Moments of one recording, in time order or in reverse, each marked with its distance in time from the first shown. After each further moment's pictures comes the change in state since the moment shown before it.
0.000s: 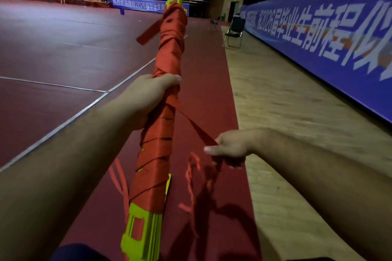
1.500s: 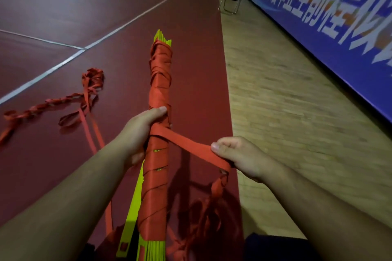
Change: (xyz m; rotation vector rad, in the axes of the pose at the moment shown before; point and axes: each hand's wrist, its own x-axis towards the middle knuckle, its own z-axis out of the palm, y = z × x) left_hand 0.022 -0.178 0.006 -0.398 -0.126 -0.354; right_hand 0.028 0.060 0.100 0.839 0.329 -0.234
